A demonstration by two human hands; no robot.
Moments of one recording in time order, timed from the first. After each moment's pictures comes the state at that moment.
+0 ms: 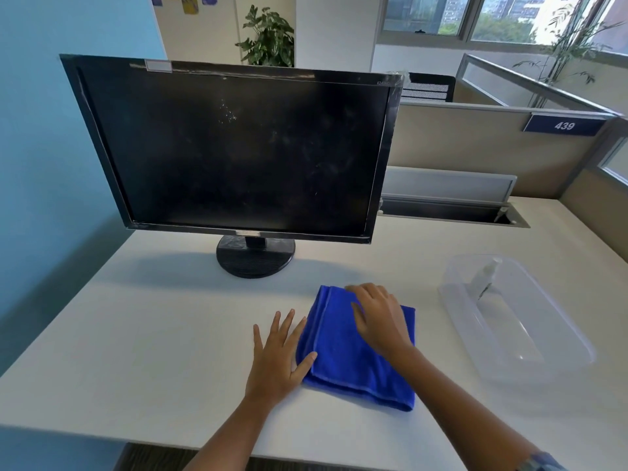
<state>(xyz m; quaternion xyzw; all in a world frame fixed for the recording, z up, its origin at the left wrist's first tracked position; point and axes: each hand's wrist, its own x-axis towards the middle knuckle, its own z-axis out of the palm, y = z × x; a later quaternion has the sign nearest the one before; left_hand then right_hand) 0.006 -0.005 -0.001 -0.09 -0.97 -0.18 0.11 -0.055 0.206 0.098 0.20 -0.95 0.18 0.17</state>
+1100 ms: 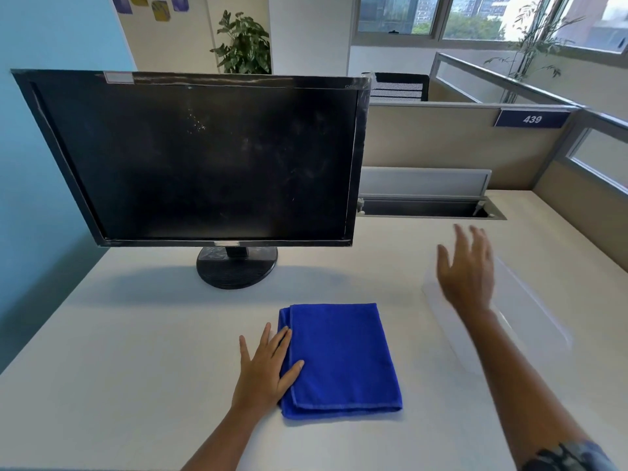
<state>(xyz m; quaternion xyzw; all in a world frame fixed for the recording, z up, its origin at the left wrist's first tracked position) 0.002 -0.005 -0.001 -0.10 -0.98 -0.13 0.05 -0.102 0.339 0.156 -0.08 -0.93 0.16 0.31</state>
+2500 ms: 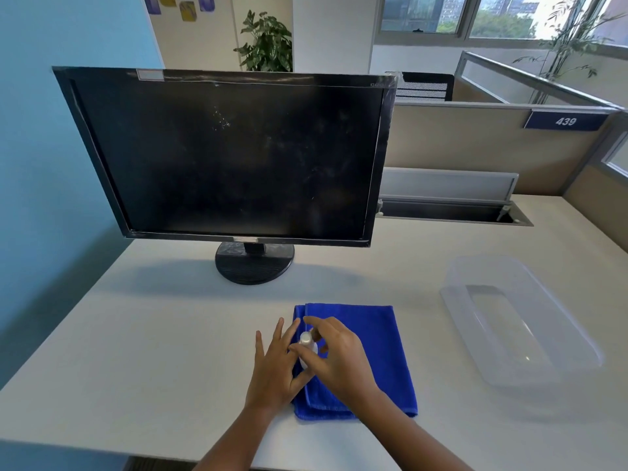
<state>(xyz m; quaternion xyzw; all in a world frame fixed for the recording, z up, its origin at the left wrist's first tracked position) 0.007 -0.005 0.004 -0.12 -0.96 -0.23 0.14 0.009 0.147 0.109 0.21 -0.89 0.40 0.10</state>
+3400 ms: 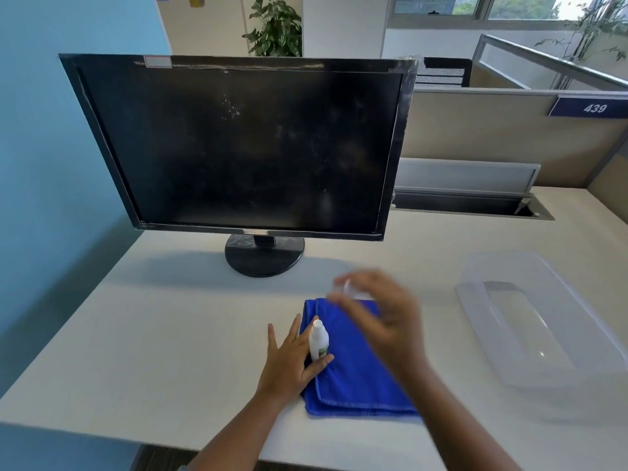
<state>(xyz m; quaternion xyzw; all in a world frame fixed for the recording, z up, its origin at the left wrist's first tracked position) -0.001 -0.003 0.004 -0.12 -0.96 -0.24 0.08 0.005 0.168 0.200 0.27 -0.76 0.56 0.21</state>
